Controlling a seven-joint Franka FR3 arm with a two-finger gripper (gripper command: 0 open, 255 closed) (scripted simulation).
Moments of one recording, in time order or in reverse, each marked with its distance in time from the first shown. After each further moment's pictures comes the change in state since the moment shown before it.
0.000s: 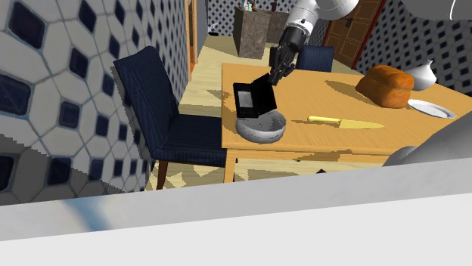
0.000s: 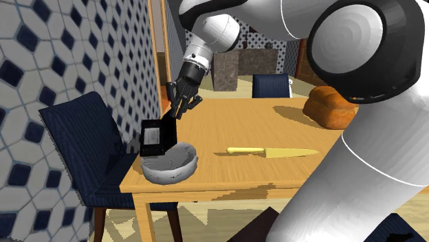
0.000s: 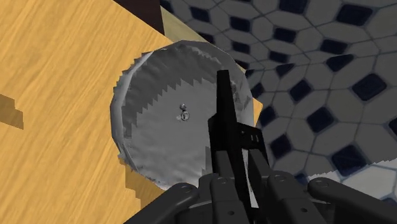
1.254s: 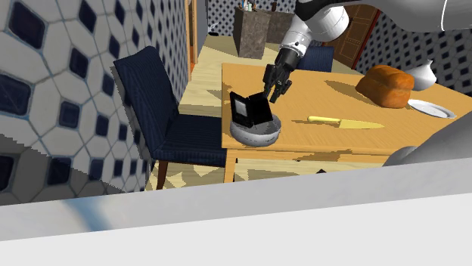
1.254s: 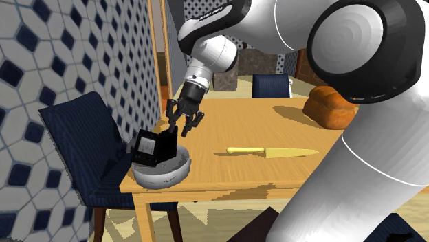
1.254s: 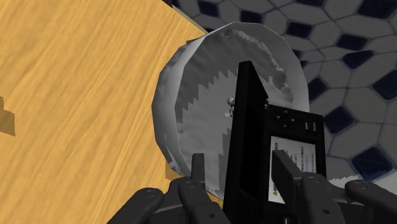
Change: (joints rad) arm 0.000 0.000 0.004 -0.153 0.002 0.140 -0.070
